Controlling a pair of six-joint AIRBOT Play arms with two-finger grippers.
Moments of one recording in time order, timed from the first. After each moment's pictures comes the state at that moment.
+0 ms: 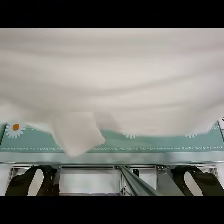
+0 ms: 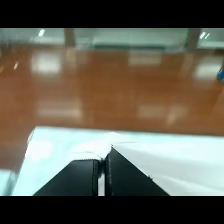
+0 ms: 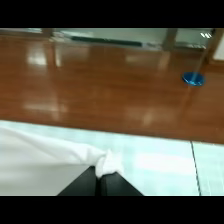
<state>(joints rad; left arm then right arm) 0.29 -0.60 1.72 1.34 -1.36 -1.49 -0.15 -0.64 1.85 -1.37 1.52 1.49</state>
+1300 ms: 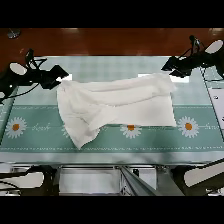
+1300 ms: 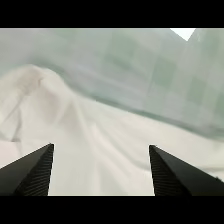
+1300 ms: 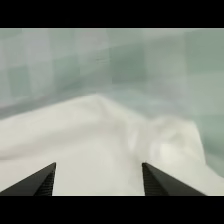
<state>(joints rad) 0.09 -1.49 1.18 0.95 -0.78 -1.58 -0.16 -1.76 1.67 -1.07 1.16 1.53</state>
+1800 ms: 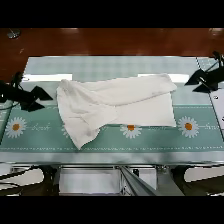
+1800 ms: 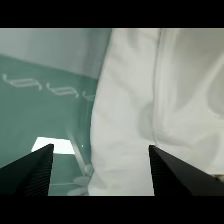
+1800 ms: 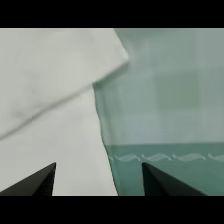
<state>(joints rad) 0.41 -1.40 0.99 0.98 -1.25 -1.40 -0.47 -1.63 1.49 -1.12 1.47 1.41</state>
